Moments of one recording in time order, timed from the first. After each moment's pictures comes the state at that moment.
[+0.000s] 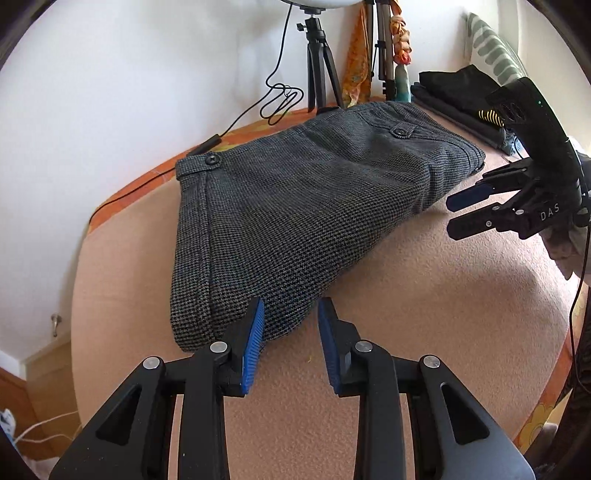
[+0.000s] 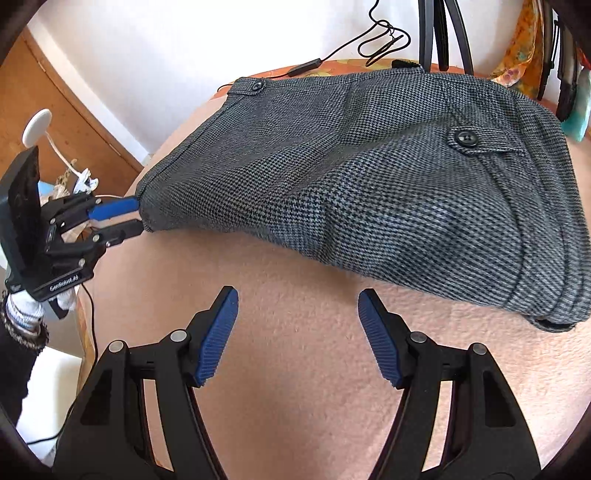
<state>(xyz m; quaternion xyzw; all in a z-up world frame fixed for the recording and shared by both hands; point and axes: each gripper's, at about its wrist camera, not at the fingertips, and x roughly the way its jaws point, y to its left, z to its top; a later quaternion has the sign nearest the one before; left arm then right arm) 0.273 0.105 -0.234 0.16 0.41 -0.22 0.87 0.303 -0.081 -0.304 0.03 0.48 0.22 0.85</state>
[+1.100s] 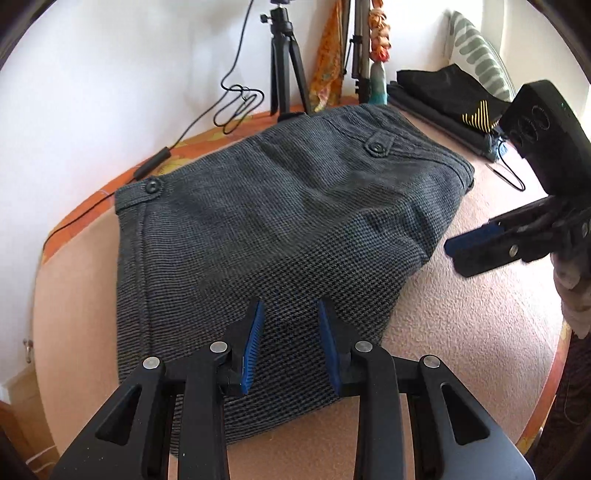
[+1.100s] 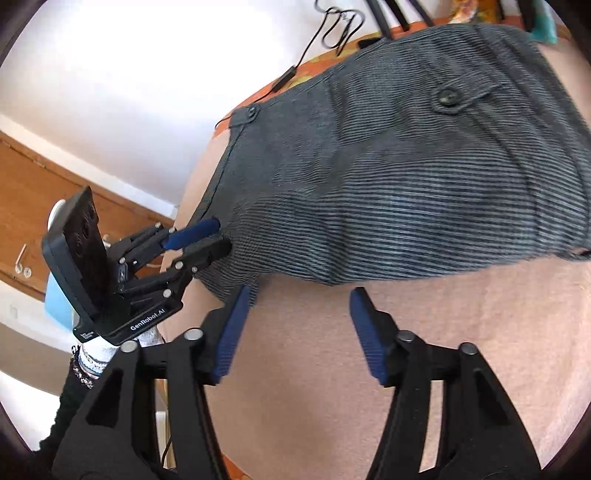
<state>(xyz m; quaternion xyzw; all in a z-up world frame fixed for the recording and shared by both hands) 0.311 0.060 -0.246 0.15 0.43 -0.28 0.85 0.284 -0.092 -0.294 0.23 0.49 0.21 0.82</state>
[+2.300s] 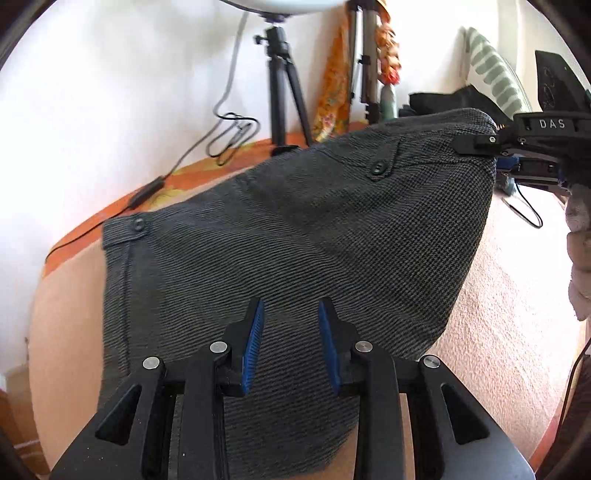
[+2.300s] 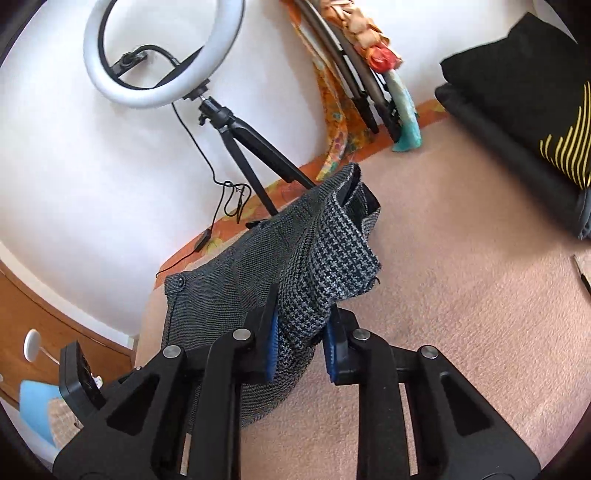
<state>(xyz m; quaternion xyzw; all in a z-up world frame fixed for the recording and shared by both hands) 0.309 0.035 -0.235 0.11 0.38 -0.23 0.89 0.290 -0.180 -0.231 0.26 0.33 0.02 0.91</state>
